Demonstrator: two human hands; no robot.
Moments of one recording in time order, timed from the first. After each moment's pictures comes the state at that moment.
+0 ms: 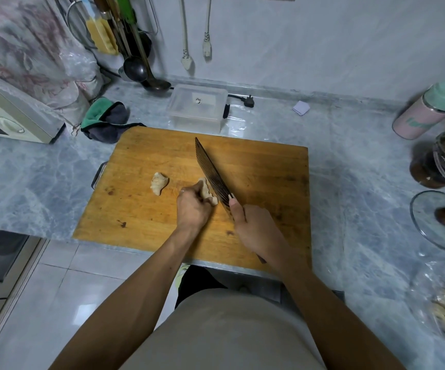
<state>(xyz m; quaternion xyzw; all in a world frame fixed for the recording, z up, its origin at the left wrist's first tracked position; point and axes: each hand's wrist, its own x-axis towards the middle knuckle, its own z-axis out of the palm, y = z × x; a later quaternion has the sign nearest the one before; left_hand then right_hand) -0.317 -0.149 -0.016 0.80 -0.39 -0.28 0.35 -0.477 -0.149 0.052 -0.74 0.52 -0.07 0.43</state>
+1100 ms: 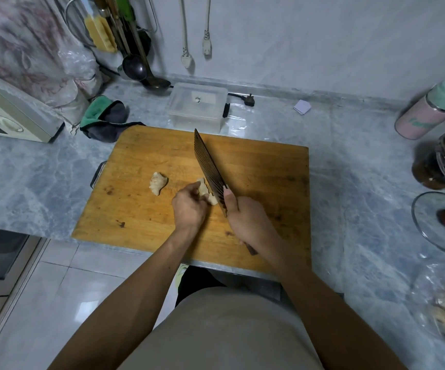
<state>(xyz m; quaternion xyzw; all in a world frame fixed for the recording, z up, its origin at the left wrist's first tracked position) -0.314 -0.150 -0.025 0.81 -0.35 -0.26 0.39 -0.461 -0.160 0.060 -0.69 0.55 -0.07 0.47</state>
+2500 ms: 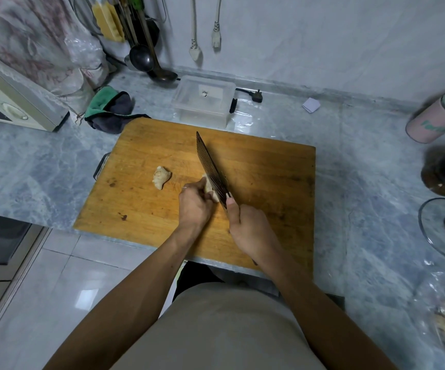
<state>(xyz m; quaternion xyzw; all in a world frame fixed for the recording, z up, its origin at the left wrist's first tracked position) -0.312 -0.151 -0.035 0.81 -0.40 -0.26 0.35 -0.466 -0.146 0.045 -0.72 0.52 -0.09 0.44</state>
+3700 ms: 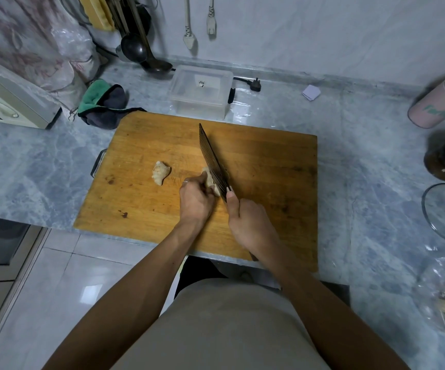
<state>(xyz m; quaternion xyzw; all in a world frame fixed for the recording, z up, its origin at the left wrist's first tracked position) -0.312 -0.151 -0.031 0.81 -0.41 -0.25 0.33 -0.458 -0.143 0.040 -0.72 0.52 -0.09 0.45</state>
